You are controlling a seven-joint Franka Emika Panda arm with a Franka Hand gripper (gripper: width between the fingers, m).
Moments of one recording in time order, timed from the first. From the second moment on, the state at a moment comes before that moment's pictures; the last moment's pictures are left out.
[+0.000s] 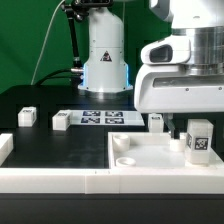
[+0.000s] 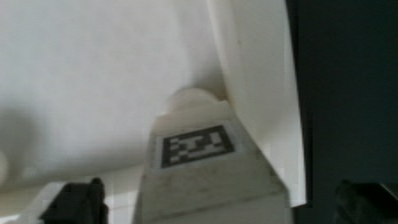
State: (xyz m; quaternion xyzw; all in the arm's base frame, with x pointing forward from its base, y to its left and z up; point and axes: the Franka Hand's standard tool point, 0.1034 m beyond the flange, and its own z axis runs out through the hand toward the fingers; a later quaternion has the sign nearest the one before) arm 0.626 0.123 0.070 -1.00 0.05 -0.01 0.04
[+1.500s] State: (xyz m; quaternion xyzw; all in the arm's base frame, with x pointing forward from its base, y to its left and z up) arm 0.627 0.114 0.069 -0.94 0.34 0.01 0.04
